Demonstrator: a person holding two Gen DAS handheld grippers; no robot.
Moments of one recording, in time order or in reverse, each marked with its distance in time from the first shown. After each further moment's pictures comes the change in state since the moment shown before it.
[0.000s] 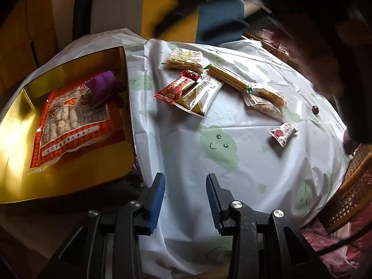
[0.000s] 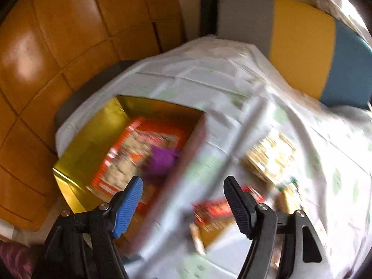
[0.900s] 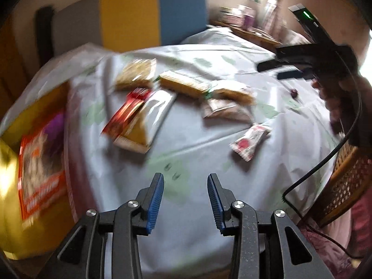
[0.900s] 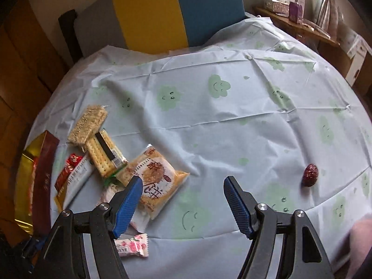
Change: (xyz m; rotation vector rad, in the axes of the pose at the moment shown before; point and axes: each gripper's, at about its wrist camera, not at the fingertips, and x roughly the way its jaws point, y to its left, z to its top) left arm 0.013 -0.062 0.044 0.236 0.029 -0.075; right arm -0.087 -0.224 -0.139 0.595 -0.018 -0.317
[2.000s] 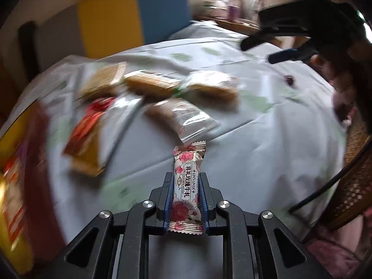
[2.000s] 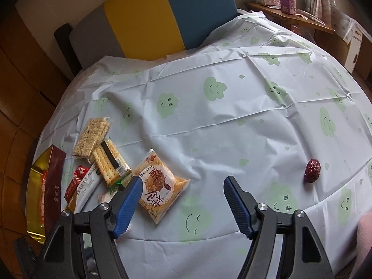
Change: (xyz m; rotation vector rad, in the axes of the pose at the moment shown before) left arm 0.041 -0.029 0.006 0.040 -0.008 0.040; right arm -0.006 -0.010 0.000 0.065 -0.011 0.042
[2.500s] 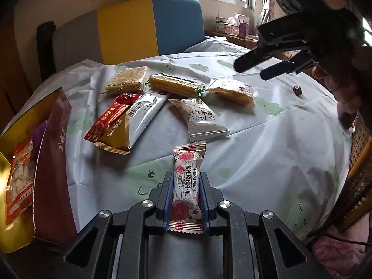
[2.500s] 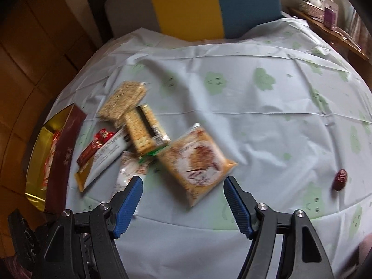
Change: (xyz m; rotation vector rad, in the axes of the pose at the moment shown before) left arm -0.010 0.013 -0.024 -0.035 -0.103 0.012; right arm 0.016 0.052 -0.022 -0.201 0.089 0.091
